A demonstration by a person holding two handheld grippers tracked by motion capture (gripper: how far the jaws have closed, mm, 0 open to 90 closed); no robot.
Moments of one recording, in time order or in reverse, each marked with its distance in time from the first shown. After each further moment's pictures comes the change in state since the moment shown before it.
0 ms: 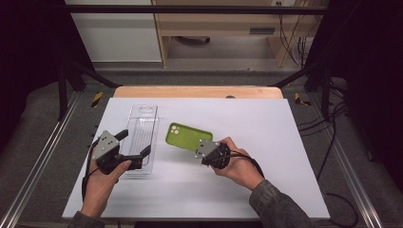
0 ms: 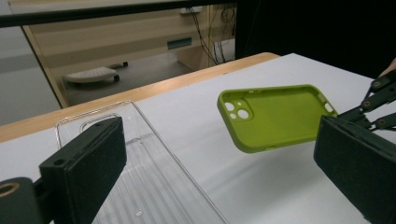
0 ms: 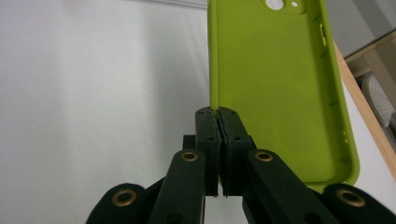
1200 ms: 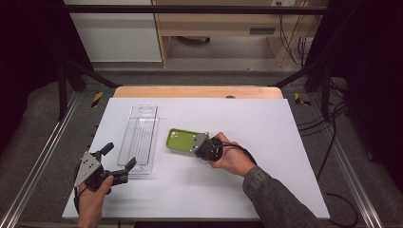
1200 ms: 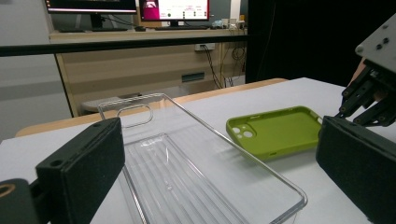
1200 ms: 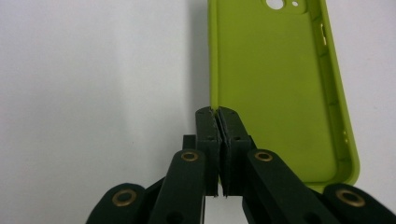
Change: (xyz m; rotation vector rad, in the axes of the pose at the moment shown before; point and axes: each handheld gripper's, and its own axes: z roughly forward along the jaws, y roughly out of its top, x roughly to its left) left arm 0.023 -0.073 -0.032 -0.202 0.048 -0.010; right arm -0.019 -0.005 0.046 0.123 0.148 0.010
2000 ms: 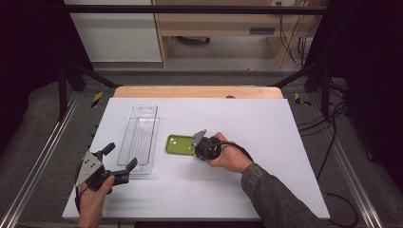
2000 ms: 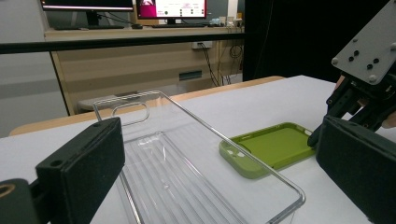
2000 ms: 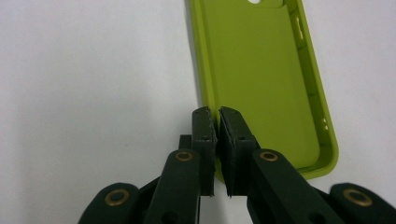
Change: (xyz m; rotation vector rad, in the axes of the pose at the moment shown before) left arm -0.001 -0.002 0.003 0.006 -0.014 -0.003; right arm -0.007 -0.002 0.018 0.047 0.061 0.058
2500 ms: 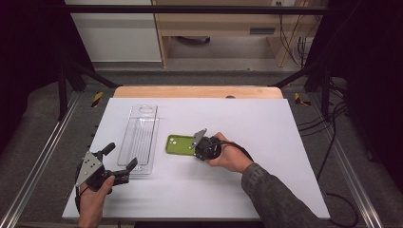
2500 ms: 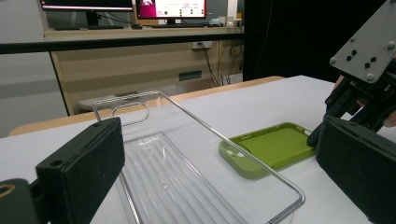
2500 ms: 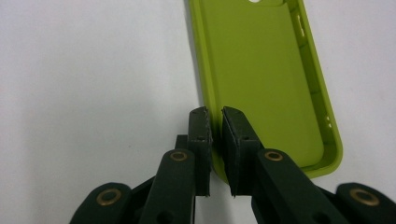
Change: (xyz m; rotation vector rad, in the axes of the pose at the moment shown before) left arm 0.000 0.000 0.000 0.000 -0.001 0.001; right arm -0.001 0.000 0.000 -0.003 0.017 0.026
